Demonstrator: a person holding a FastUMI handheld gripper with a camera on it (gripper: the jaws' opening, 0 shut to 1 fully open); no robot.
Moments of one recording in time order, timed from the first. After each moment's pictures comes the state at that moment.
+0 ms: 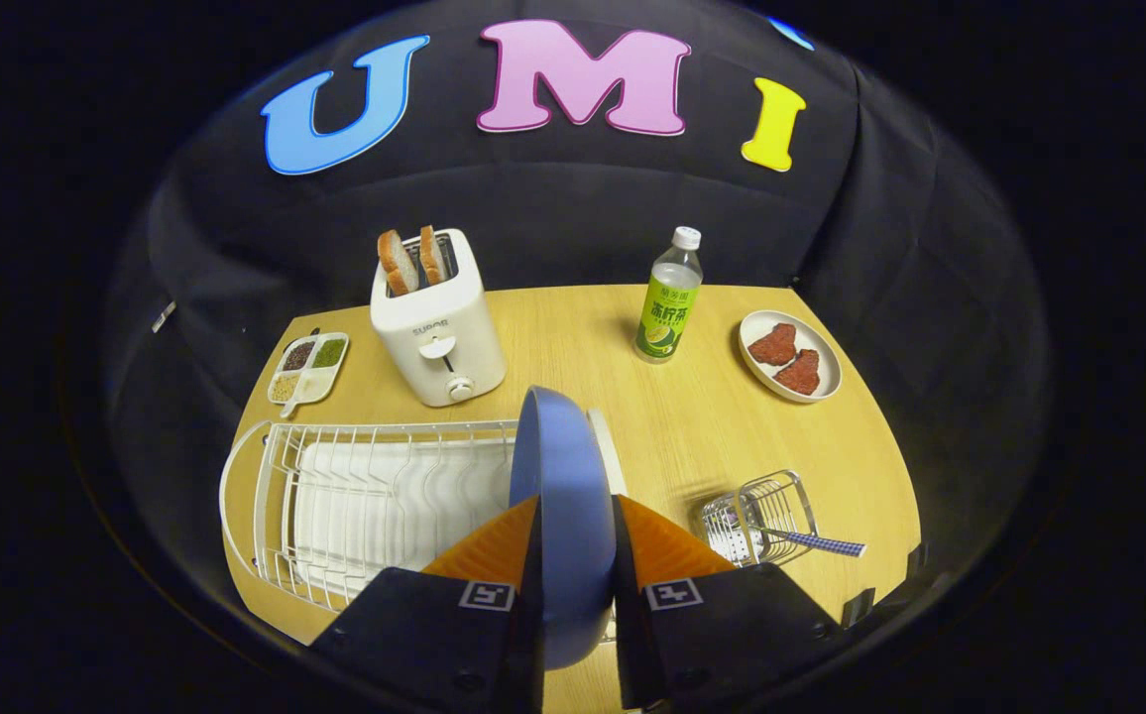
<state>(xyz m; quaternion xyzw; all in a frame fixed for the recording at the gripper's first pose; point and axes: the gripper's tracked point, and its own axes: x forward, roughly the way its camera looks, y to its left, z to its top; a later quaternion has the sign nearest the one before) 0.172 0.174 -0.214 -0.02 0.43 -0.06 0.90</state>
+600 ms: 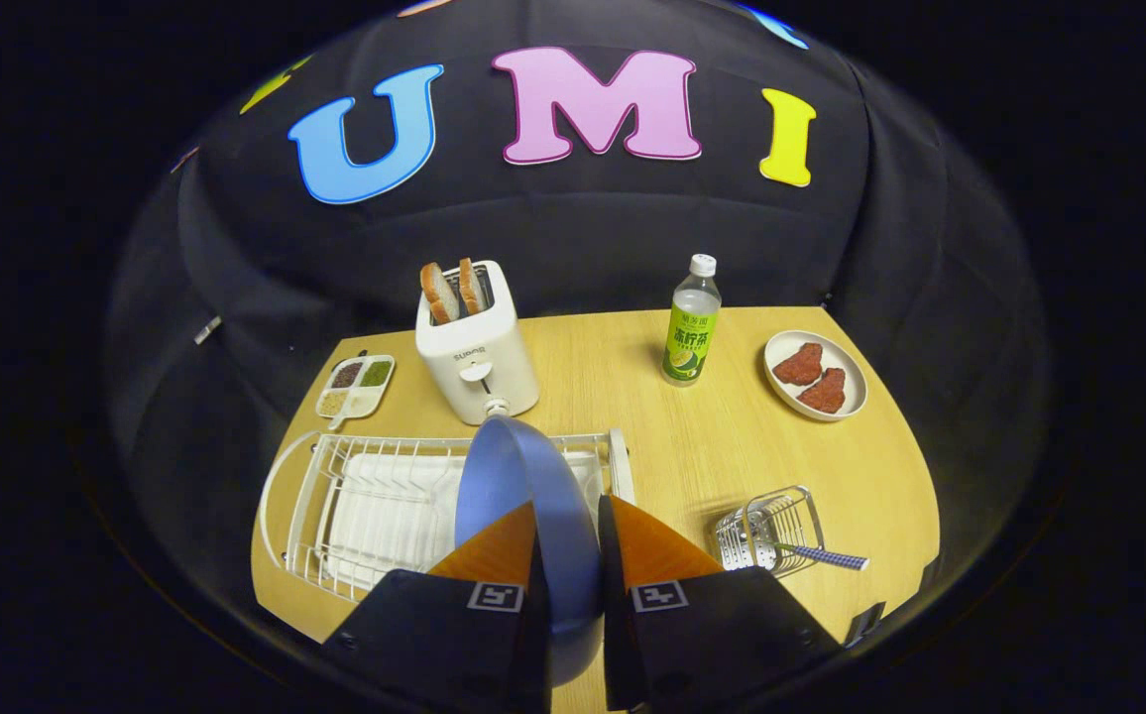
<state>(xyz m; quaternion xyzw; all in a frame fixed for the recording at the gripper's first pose) 0.151 0.180 -0.190 0.06 0.41 0.04 0.91</state>
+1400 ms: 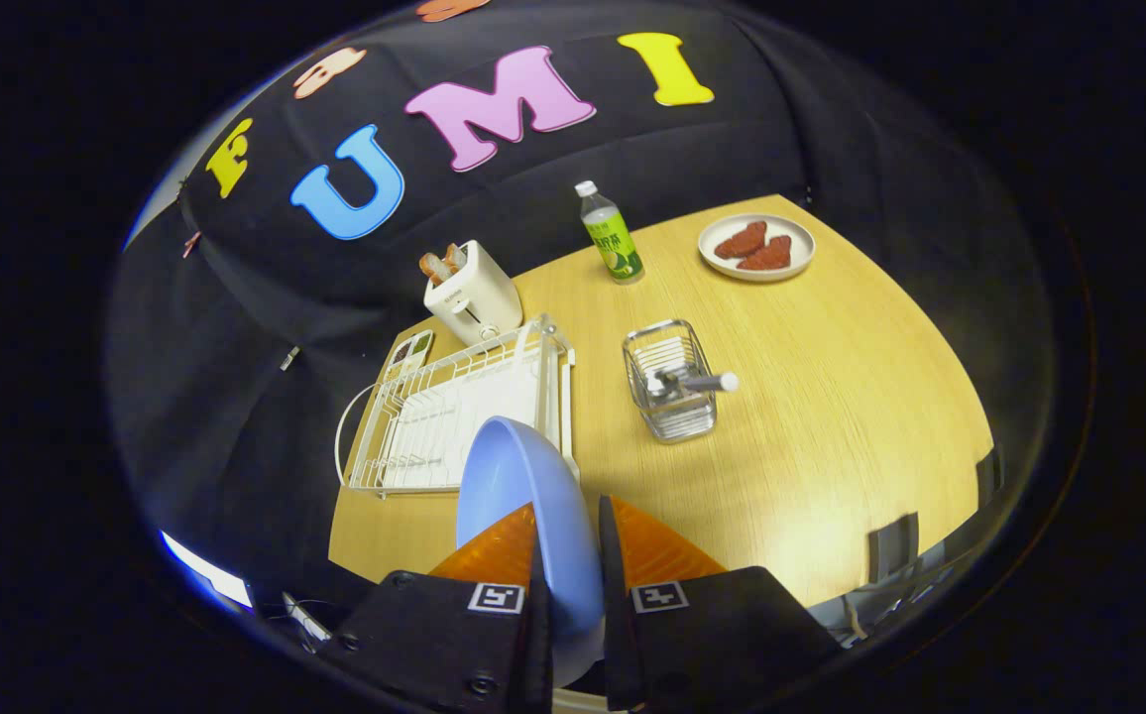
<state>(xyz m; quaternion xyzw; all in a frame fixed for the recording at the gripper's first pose) -0.028 0.031 -0.210 0.22 0.45 0.08 0.86</state>
